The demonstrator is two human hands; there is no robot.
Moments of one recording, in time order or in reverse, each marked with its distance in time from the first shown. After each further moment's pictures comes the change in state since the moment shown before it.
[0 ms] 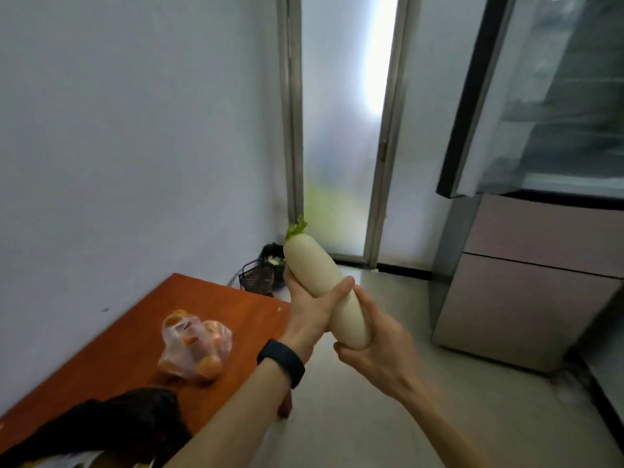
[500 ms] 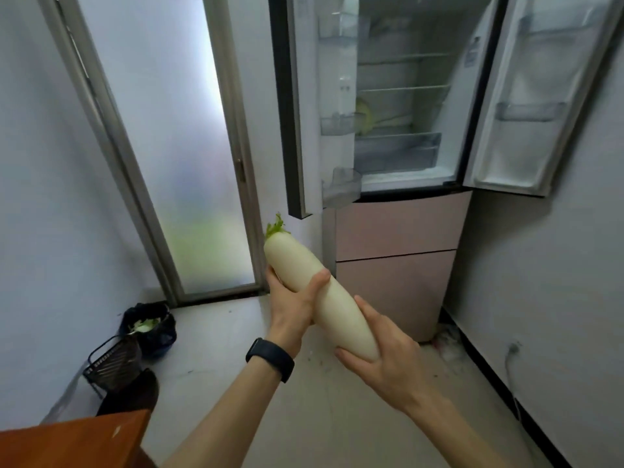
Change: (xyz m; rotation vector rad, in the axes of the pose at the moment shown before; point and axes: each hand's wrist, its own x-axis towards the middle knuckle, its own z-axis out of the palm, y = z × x) left_hand 0.133 -0.034 0.306 -0.026 -0.285 -0.032; right_hand 0.034 0.229 -0.178 -0.167 0.362 0.249
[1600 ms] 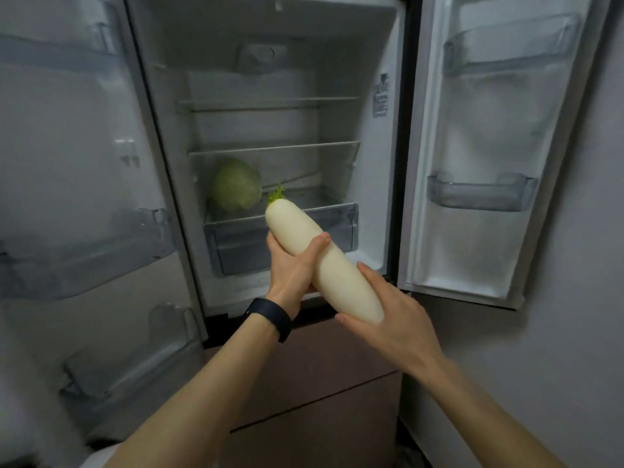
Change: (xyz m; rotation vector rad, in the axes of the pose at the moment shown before) left_hand 0.488 0.006 0.497 -0.014 -0.255 0.096; right_hand 0.508 0.375 -0.188 -0.172 0.183 0.097
